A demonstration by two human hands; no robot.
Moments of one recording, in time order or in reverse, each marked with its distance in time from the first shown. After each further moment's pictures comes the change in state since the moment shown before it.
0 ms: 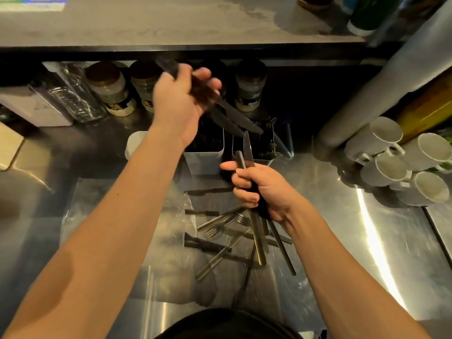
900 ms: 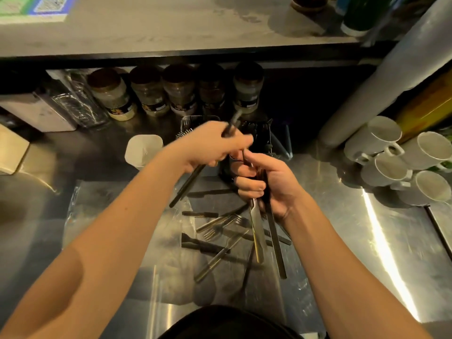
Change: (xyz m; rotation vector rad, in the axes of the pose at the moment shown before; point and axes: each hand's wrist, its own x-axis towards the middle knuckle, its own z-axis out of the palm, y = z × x) left_hand -0.032 -0.023 0.003 1.215 -0.575 -0.258; right_hand -0.003 -0.014 -0.005 0.336 -0.262 -0.031
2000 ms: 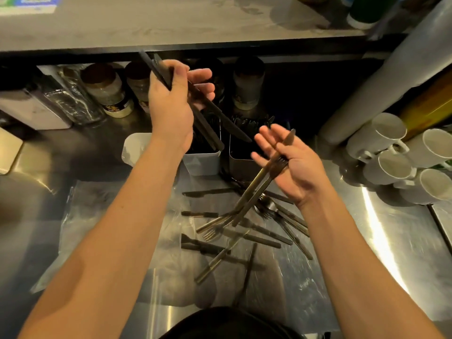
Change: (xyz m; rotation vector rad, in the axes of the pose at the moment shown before) left_hand 0.015 0.001 -0.022 -0.899 0.717 0.403; right_hand -0.002 -0.031 -0.013 -0.085 0.596 -0.387
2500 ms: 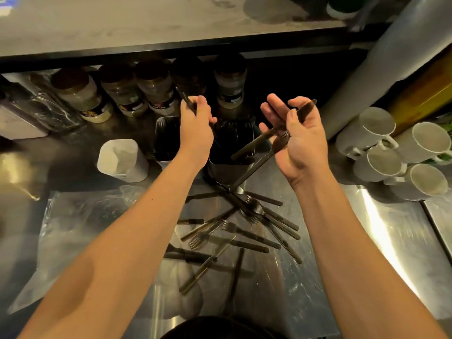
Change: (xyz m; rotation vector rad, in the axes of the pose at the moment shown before) left_hand 0.012 -0.098 0.041 0.312 0.041 -0.153; right_hand 0.026 -0.042 -0.008 -0.070 0.060 -0.310
